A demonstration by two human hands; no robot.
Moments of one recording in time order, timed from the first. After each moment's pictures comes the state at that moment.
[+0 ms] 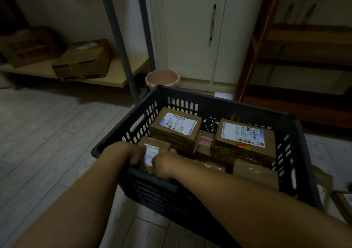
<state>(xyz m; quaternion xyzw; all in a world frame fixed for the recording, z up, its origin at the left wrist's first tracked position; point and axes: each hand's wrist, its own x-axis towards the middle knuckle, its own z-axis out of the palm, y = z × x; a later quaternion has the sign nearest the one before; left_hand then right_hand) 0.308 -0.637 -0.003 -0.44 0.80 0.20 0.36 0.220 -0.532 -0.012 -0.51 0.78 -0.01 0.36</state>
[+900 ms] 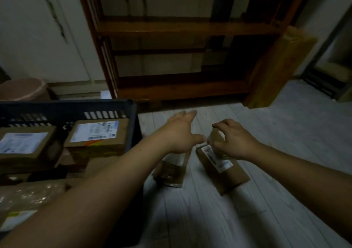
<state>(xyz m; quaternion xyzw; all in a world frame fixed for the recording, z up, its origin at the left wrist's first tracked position) -0.031 -0.279 0.037 -0.09 0.95 0.30 0.07 -0.126 -0.099 -0.002 -0.31 0.94 -0.13 0.08</state>
